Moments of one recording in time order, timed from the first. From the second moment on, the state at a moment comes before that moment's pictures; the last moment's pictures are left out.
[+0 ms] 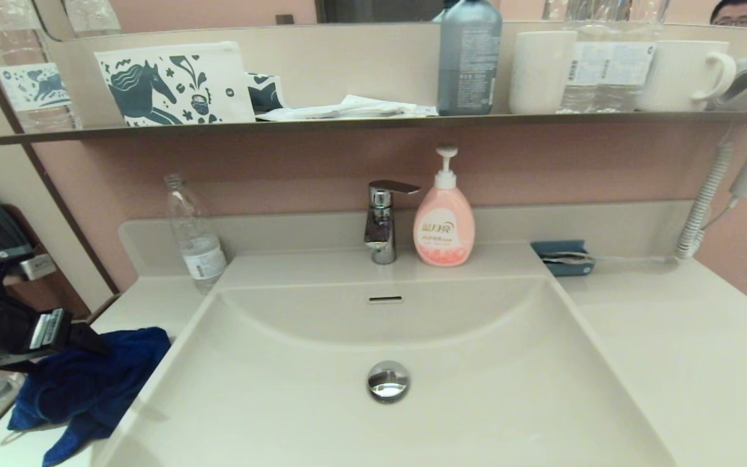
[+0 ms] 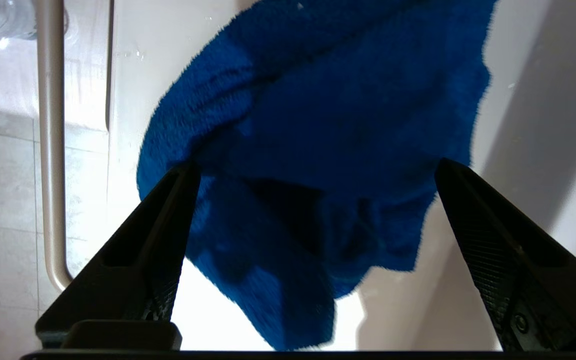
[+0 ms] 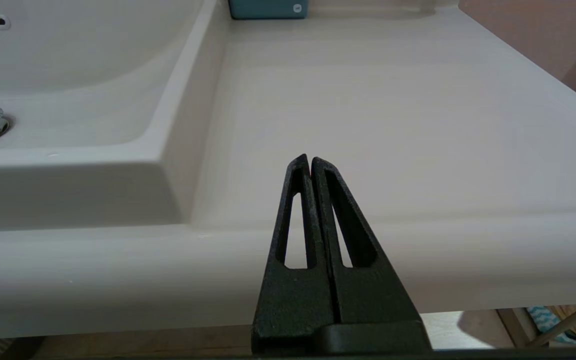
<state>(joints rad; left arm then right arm) 0.47 1.71 -1.24 0.70 -0.12 0.21 0.00 0.00 -0.02 0.03 0.00 -0.01</state>
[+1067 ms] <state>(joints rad) 0.50 1.83 -1.20 0.69 -0.23 0.25 0.00 0.00 -0.02 0.03 0.00 -0.01</state>
